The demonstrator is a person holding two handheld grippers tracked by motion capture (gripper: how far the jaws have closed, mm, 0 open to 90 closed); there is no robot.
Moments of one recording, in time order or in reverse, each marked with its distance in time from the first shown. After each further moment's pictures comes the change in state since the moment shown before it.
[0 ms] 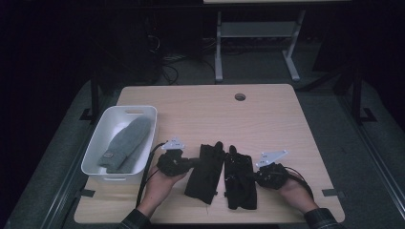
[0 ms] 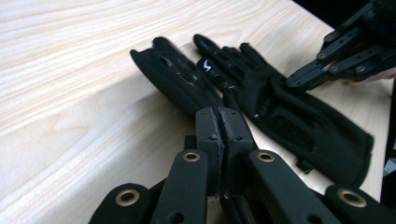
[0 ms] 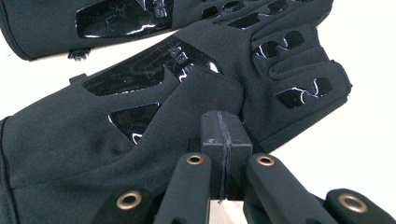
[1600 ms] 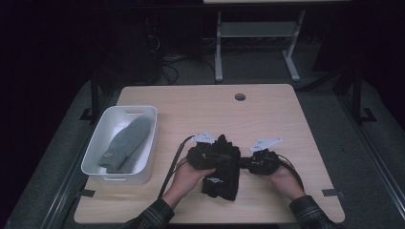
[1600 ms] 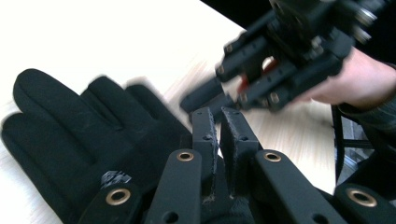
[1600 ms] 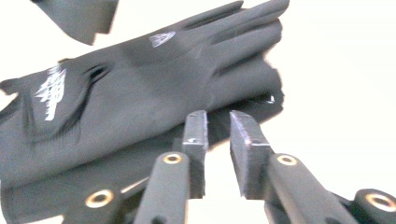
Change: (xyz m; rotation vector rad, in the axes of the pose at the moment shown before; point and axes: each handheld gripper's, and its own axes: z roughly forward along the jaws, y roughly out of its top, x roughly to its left) left arm -0.033 0.039 0.061 -0.010 -0.199 0.068; right arm -0.023 0.029 0.011 -0.103 -0.027 0.061
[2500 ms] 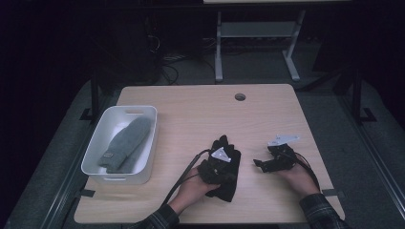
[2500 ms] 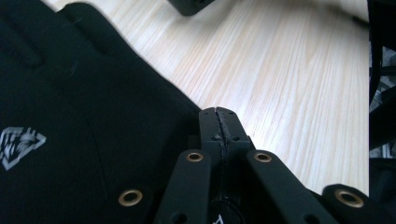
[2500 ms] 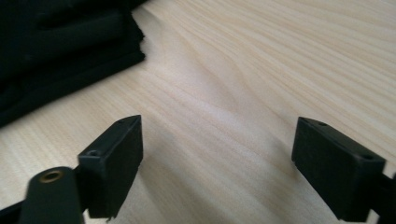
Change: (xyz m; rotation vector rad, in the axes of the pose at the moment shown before) left arm -0.020 -0.025 0.035 0.266 0.037 0.106; right arm -0.047 -0.030 -0.011 0.037 -0.214 0.083
